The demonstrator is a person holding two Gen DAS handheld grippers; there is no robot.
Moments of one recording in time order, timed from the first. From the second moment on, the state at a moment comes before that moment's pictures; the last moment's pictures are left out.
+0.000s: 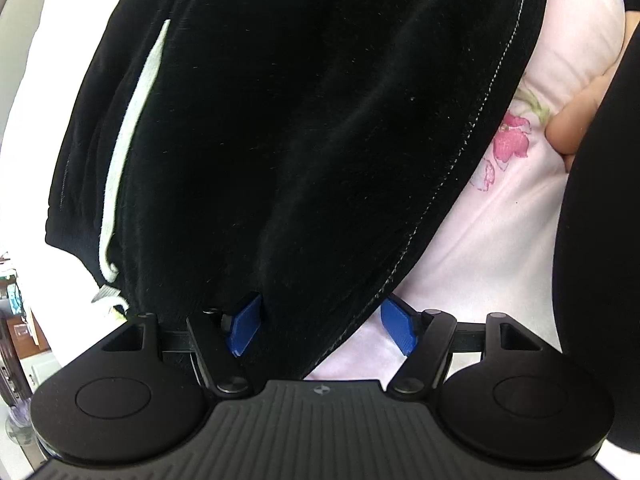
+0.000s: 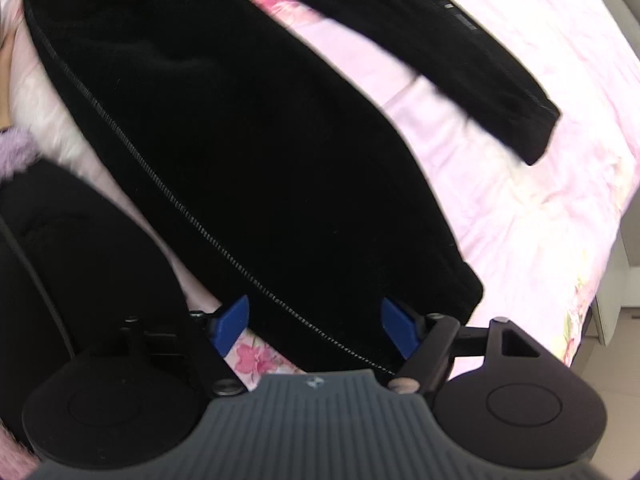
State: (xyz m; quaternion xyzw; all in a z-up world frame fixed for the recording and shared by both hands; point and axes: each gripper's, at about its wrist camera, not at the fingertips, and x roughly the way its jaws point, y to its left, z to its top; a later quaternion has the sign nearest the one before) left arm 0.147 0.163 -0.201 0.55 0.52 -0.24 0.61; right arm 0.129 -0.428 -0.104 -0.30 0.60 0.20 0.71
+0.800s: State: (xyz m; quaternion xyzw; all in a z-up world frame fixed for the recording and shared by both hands) left arm 0.144 0.144 -0.226 0.61 0.50 -0.22 0.57; right arm 0.138 -0.424 -0.170 -0.39 0.64 0.27 0.61
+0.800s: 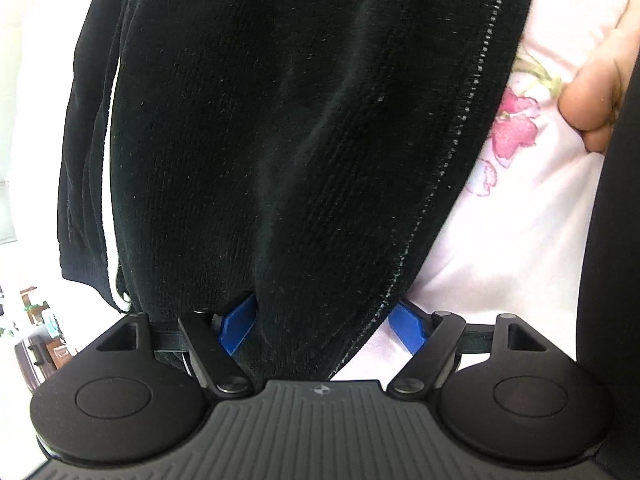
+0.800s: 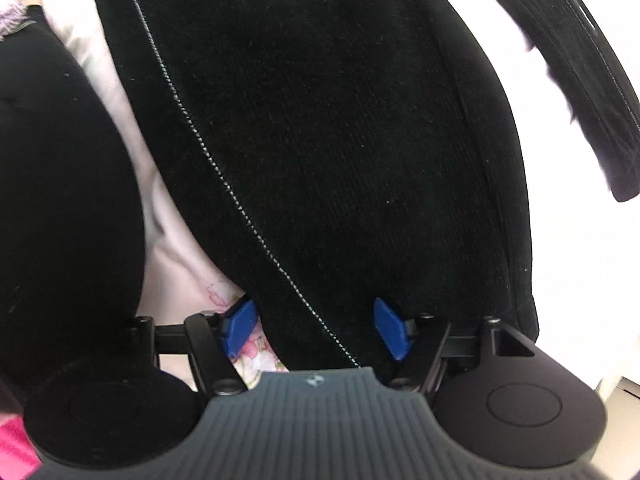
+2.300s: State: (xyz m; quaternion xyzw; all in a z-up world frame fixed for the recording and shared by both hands) left arm 0.365 0.134 -0.062 0.29 0.46 0.04 0.84; right arm 0.359 -0.433 -0.050 -0.34 0.45 0.02 0.83
